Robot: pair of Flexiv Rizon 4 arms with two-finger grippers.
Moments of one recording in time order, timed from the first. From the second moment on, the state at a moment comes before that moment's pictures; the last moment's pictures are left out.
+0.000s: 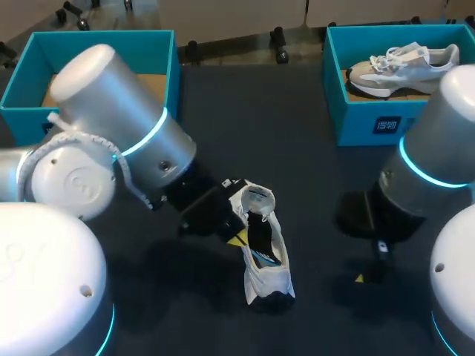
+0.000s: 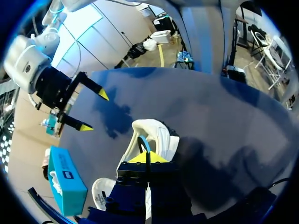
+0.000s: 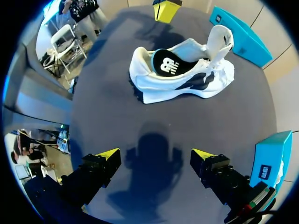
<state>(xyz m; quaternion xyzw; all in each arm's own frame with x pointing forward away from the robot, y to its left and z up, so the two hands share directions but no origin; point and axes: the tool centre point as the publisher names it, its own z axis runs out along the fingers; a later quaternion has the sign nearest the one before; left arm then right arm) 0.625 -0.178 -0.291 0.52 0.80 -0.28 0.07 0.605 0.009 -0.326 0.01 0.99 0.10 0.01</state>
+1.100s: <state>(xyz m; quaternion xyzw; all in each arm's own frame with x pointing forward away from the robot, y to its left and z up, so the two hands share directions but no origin) 0.638 -0.198 -0.313 0.71 0.68 -0.16 -0.02 0.610 -0.071 -0.292 -0.05 0.99 0.12 0.00</state>
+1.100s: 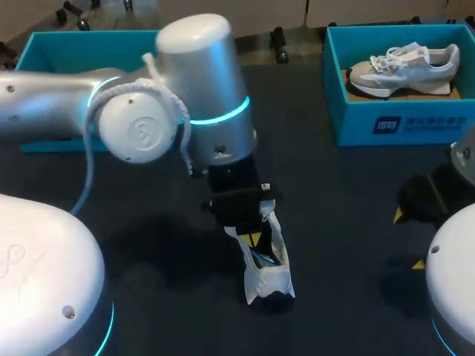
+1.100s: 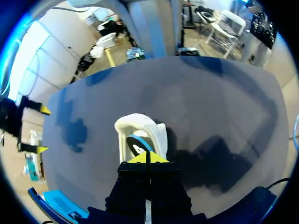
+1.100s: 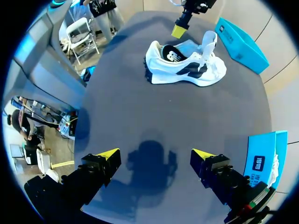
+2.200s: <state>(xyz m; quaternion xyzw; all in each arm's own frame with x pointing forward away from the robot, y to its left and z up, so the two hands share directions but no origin) 0.637 -0.205 -0.345 0.77 0.63 -0.05 -0.11 0.607 -0.074 -0.286 -0.05 0.99 0.12 0.00</state>
